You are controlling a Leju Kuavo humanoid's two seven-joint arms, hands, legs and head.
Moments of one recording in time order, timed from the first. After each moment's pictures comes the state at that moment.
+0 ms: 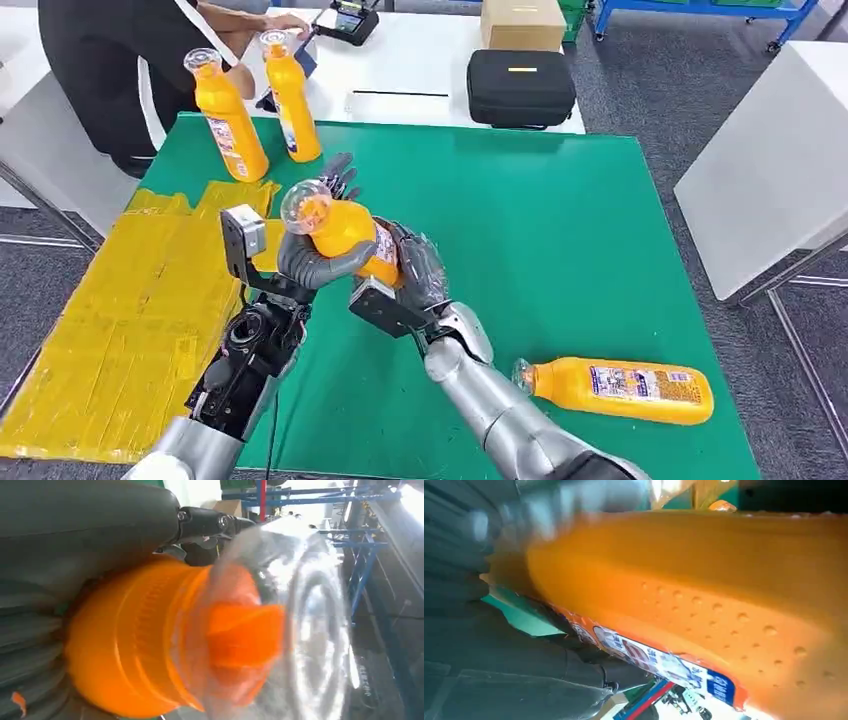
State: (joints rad) left arm -0.47 -0.24 -0.27 -0.91 0.14 -0.29 -0.53; right arm -0.55 0.32 0.32 -0.47 0.62 -0.36 -0.61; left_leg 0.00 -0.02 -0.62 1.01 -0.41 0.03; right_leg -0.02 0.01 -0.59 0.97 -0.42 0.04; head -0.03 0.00
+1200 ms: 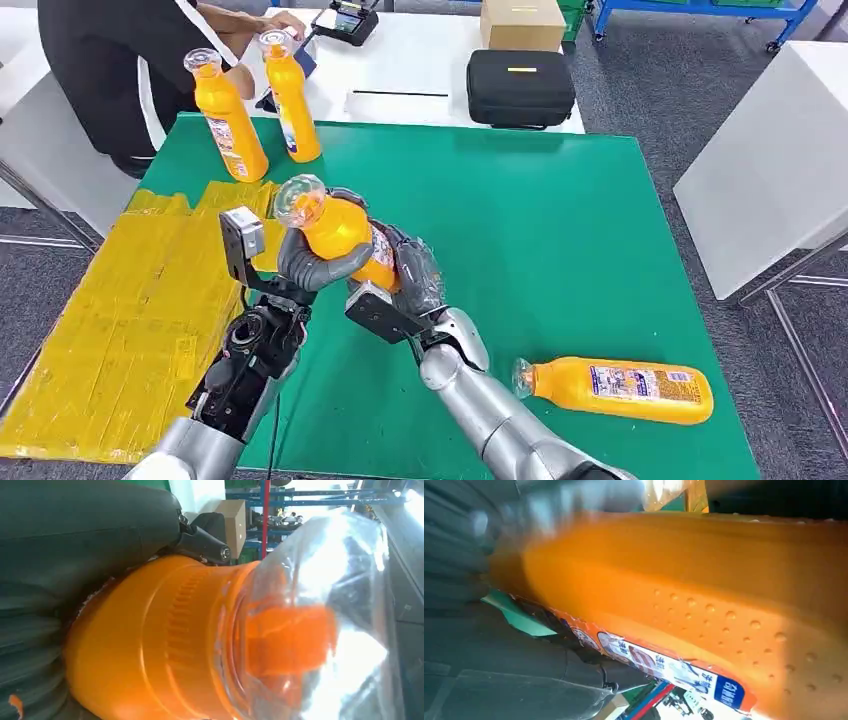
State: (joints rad) left arm -0.47 -0.24 -0.27 -0.89 0.16 -0.28 -0.54; right arm -0.51 0.31 0.36 -0.53 0.59 -0.36 -0.58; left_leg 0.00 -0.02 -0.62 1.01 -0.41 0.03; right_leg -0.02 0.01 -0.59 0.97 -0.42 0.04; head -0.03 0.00
